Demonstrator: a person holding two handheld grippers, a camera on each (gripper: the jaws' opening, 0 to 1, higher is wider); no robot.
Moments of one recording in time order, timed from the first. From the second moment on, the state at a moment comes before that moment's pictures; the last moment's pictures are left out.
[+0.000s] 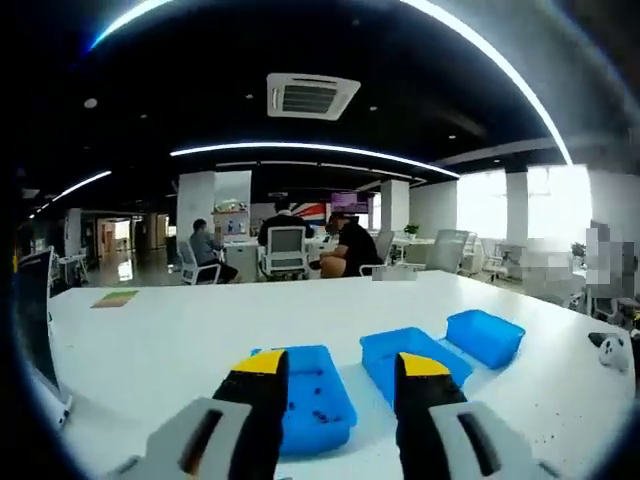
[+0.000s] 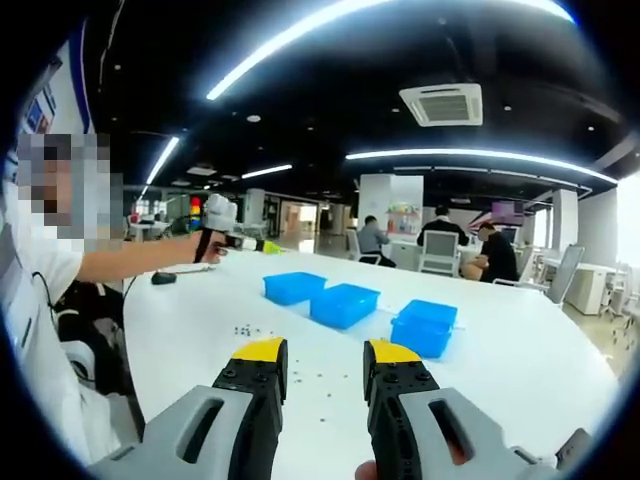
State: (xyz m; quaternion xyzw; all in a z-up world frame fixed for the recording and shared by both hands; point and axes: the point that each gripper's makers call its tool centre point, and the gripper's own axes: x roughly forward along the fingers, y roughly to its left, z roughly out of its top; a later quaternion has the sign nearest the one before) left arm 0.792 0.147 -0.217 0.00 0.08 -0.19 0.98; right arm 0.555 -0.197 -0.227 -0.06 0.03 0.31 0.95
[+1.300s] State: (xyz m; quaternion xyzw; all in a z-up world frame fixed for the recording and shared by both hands) left arm 0.569 0.147 -0.234 0.01 0.03 -0.33 0.94; right arm 0.561 -0.114 -0.254 -0.12 0.11 0.41 0.90
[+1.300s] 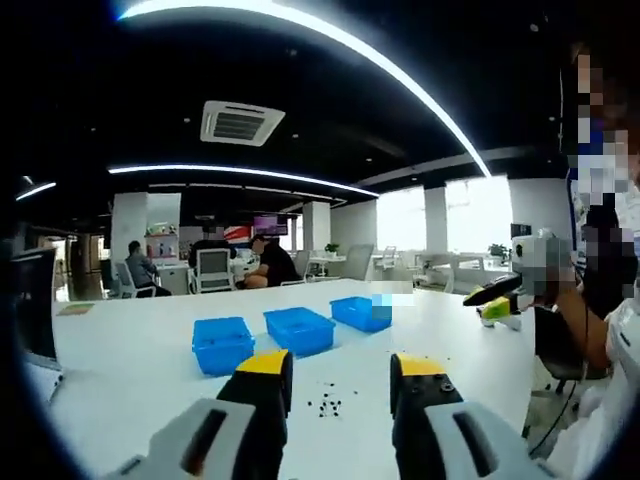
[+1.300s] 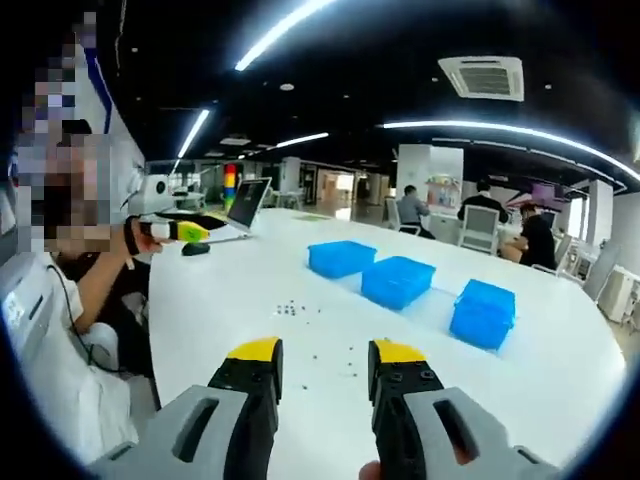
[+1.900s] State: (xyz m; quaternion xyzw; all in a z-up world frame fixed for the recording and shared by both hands) left arm 0.567 0.164 -0.221 0.01 0.02 -0.32 0.95; right arm 0.616 -0.030 -0.282 -0.22 0.23 0.48 0.82
